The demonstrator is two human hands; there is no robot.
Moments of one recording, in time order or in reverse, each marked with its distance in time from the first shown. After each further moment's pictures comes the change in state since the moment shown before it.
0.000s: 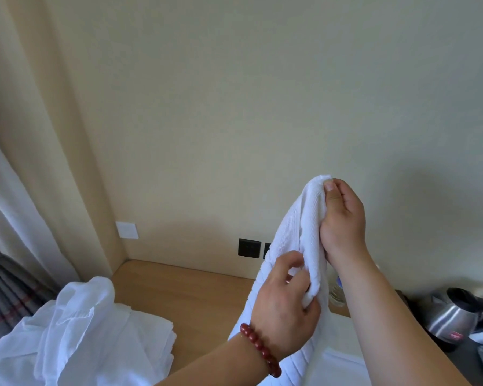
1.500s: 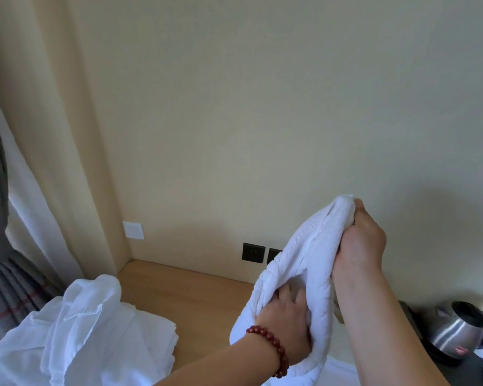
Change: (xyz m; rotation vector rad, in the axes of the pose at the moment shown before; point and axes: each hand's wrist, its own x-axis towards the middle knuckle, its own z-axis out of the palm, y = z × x) left_hand -0.024 -0.048 0.044 0.605 -0.633 -0.108; right_hand -0.020 -0.033 0.001 0.570 0.276 0.569
